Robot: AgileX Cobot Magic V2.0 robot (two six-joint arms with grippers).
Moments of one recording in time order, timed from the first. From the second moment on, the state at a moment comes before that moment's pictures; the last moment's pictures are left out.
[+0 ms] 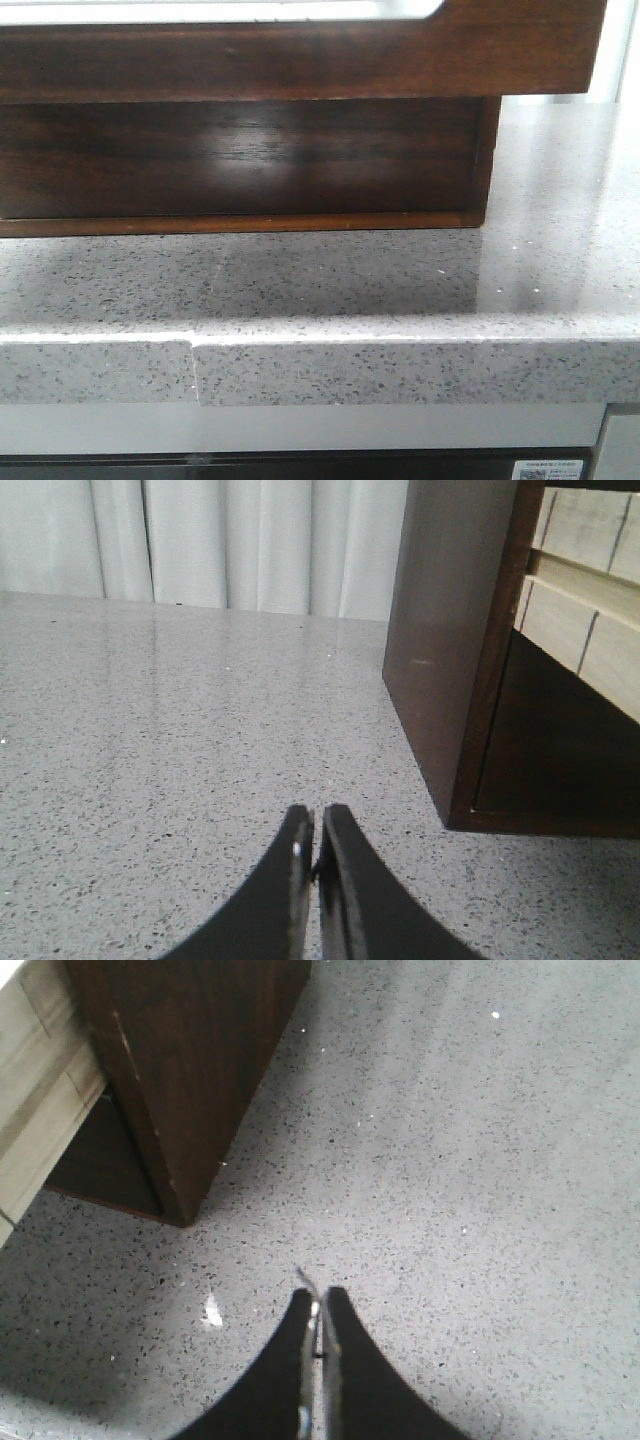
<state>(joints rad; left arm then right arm) -0.03 0.00 -0.01 -0.01 0.11 -0.06 0.25 0.83 -0.80 -0.12 0.66 0.05</state>
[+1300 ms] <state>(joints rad) -0.03 0.00 -0.01 -0.01 0.11 -0.06 -0.02 0.03 -0.02 -0.03 0.13 0.06</state>
